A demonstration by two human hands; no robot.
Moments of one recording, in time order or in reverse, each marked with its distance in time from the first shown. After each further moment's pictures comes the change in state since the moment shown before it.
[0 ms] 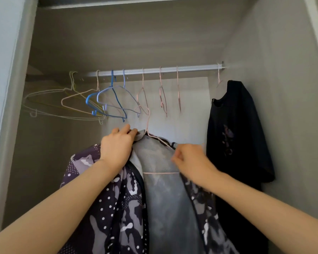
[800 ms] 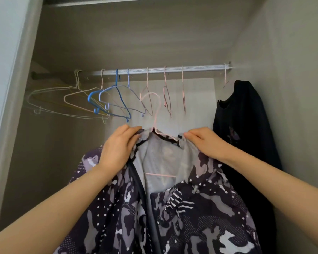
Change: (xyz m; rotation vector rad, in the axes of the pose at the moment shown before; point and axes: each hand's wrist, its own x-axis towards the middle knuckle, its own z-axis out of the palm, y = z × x) left_hand -0.010 -0.002 0.007 -0.567 0.112 -0.087; right_hand 0.055 0.045 -0.027 0.240 -0.005 -0.169
